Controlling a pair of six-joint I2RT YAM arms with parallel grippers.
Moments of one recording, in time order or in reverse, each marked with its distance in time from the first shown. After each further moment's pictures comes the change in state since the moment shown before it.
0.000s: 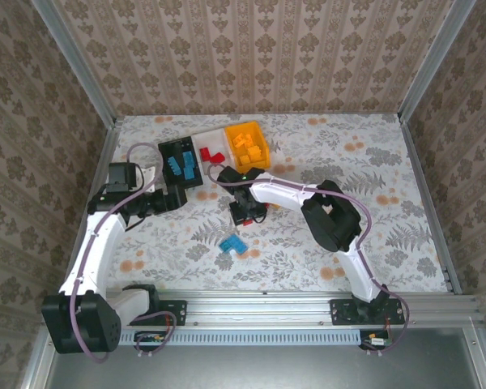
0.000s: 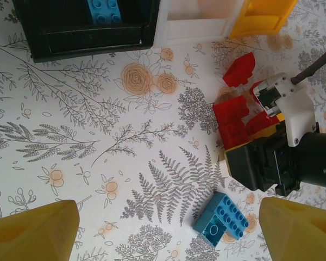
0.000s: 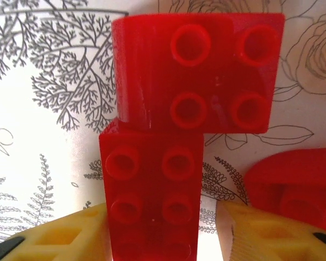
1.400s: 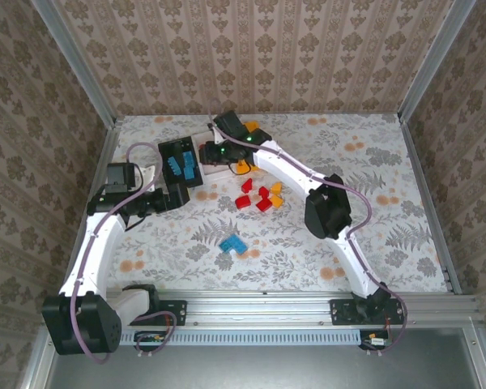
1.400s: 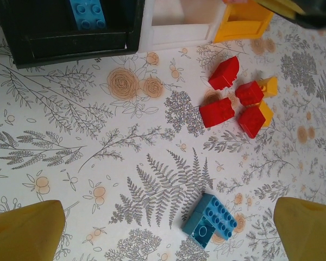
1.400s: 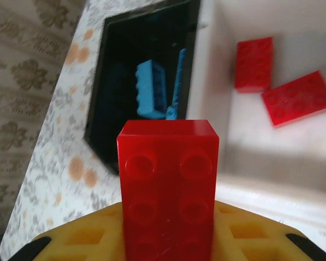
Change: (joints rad) left arm 0.011 -0.004 -0.007 0.023 0.046 -0.004; right arm -0.143 0.217 0.634 0.244 -0.300 0.069
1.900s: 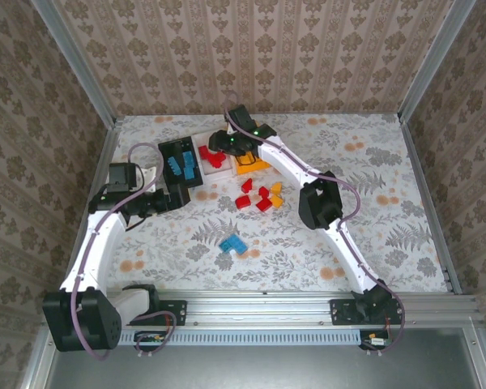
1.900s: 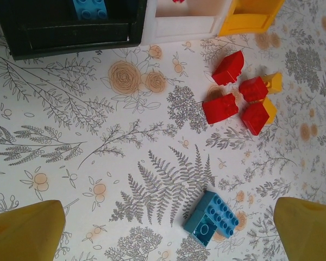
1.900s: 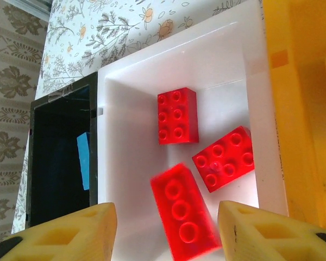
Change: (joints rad) left arm 0.000 0.025 -0.006 0.001 0.003 0.000; right arm -0.084 0.191 0.197 0.015 0.009 0.126
